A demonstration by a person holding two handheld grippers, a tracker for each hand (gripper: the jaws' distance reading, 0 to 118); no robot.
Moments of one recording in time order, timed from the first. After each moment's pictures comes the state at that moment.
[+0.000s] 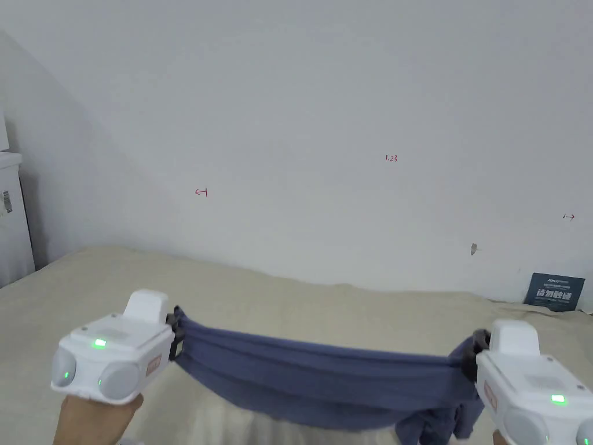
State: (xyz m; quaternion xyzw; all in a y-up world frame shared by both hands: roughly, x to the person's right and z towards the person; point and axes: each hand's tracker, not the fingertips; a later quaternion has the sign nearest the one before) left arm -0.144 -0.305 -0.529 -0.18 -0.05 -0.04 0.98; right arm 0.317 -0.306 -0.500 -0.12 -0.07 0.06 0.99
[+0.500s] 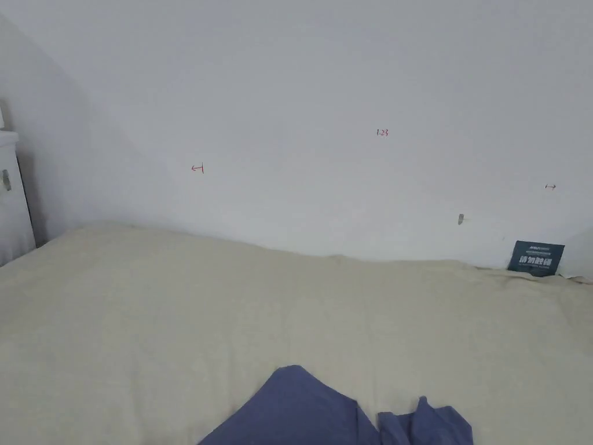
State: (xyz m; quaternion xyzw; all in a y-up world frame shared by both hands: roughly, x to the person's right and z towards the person) left arm -0.183 -0.431 -0.336 -0.26 -0.05 0.03 0.97; right arm 0.282 -0.442 -0.288 -0.22 -0.10 0.06 0.97
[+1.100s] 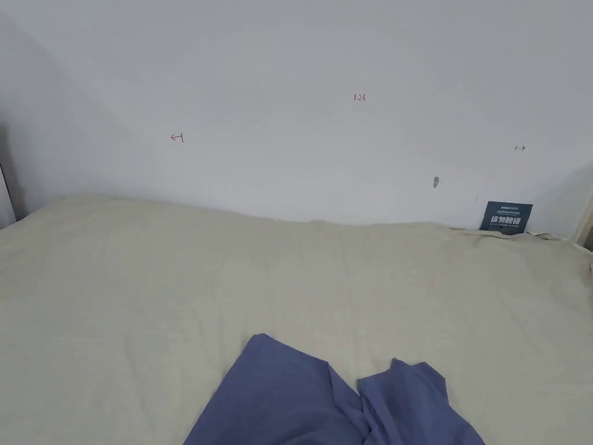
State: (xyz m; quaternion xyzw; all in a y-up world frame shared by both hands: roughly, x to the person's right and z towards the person) left arm -0.162 -0.480 -0.255 -0.34 -0.05 -0.01 0.94; right arm 0.276 -0.519 -0.239 -0.30 -0.10 0.07 0.95
